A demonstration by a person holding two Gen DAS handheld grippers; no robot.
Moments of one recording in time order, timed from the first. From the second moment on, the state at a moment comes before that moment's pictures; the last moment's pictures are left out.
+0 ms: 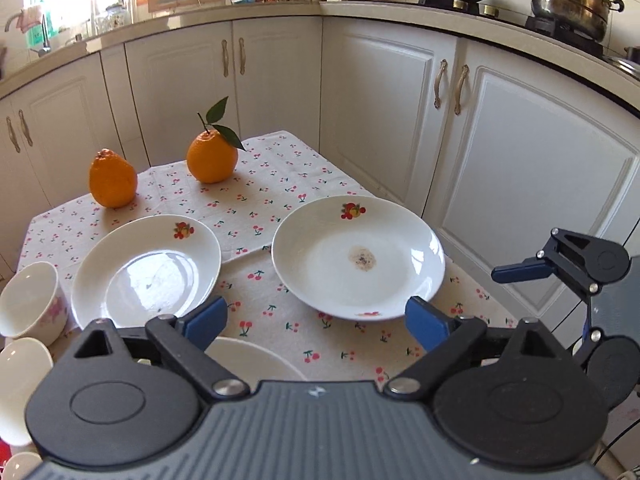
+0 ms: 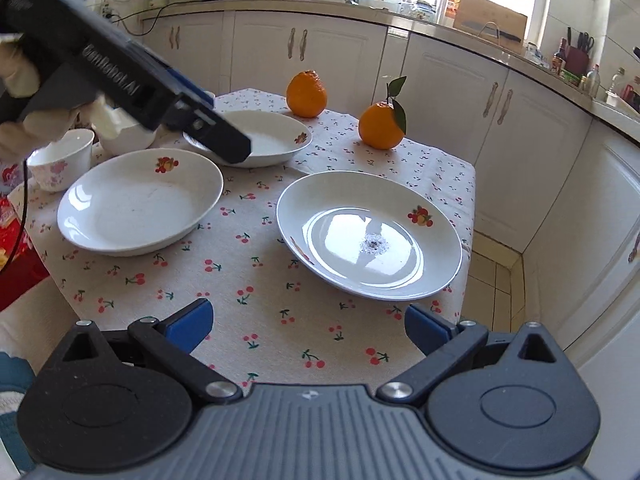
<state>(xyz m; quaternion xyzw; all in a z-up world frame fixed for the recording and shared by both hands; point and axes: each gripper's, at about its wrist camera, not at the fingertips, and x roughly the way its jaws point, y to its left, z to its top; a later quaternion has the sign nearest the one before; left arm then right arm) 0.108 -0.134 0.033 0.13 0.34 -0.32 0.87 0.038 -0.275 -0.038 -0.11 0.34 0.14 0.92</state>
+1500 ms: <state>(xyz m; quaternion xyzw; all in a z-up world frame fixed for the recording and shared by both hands) 0.056 -0.029 -0.061 0.12 0.39 -0.21 0.89 0.062 -0.208 -0.036 -0.05 0.38 0.17 0.91</state>
